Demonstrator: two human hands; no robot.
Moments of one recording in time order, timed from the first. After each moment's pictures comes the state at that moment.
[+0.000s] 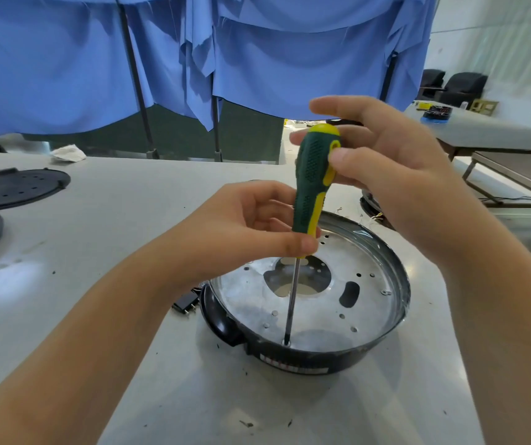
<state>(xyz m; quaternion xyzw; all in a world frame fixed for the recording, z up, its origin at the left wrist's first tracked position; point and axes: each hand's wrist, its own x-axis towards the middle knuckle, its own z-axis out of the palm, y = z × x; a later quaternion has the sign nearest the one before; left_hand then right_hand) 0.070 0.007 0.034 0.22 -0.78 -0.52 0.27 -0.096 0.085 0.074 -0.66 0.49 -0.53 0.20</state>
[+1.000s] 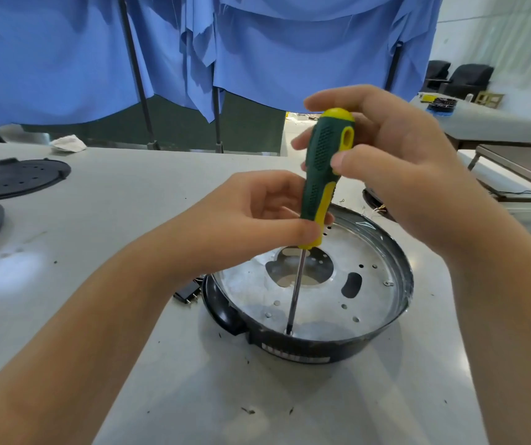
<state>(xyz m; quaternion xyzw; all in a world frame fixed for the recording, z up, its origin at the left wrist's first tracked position) 0.070 0.012 0.037 0.21 -0.80 -0.50 0.26 -0.093 0.088 0.076 -0.68 0.50 -0.50 0.19</state>
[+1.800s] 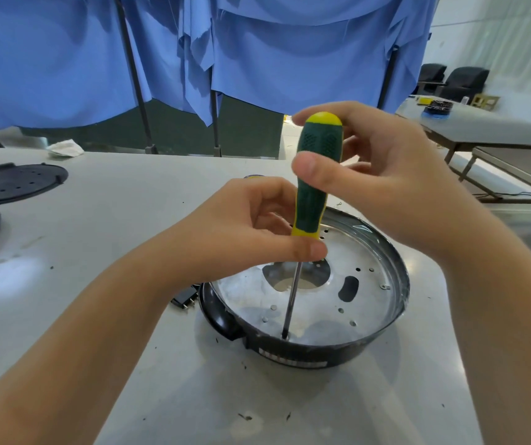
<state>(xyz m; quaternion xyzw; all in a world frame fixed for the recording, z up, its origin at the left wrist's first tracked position) 0.069 0.013 0.035 0.22 -0.80 -0.49 0.26 -0.093 0.085 0.072 -0.69 0.53 -0.48 0.11</state>
